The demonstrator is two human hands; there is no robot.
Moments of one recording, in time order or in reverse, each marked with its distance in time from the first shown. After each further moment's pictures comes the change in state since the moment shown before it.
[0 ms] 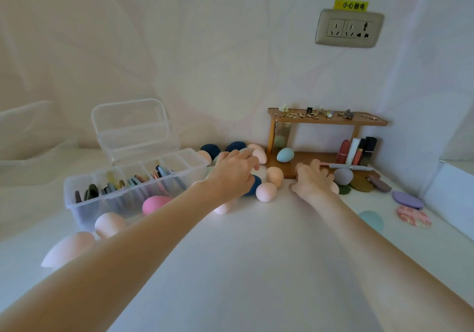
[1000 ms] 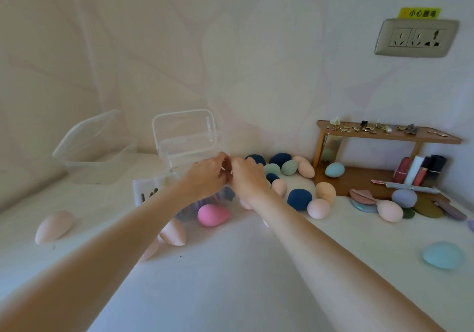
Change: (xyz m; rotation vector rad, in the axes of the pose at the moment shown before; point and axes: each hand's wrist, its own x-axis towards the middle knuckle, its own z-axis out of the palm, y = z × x) left_hand -0.057 -0.116 -0.039 -0.290 -0.039 -0.347; right_hand -0.052 -0.203 0.000 0.247 0.163 -0.637
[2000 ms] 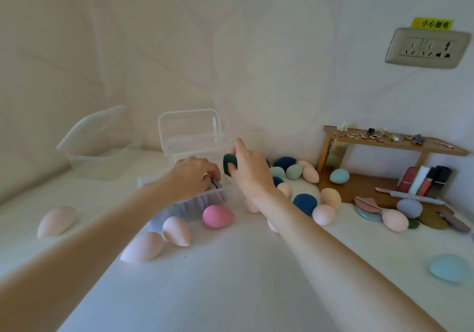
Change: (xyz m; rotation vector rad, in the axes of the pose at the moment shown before) left_hand -0.014 -0.034 -0.021 0.219 -0.024 0.050; right_hand 0.001 -0.012 -0.017 0.137 0.122 -0.060
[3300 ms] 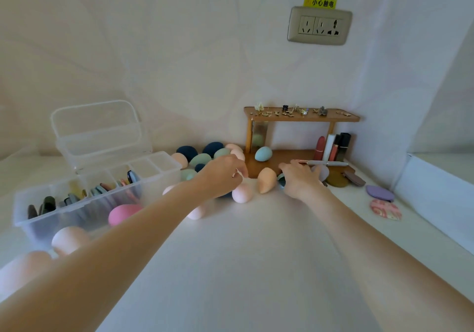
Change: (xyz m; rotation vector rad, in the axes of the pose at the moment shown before) left_hand 0.055 0.184 0.055 -0.140 -0.081 0.243; right_hand -0.088 0.210 -0.091 -0.461 -0.337 0.565
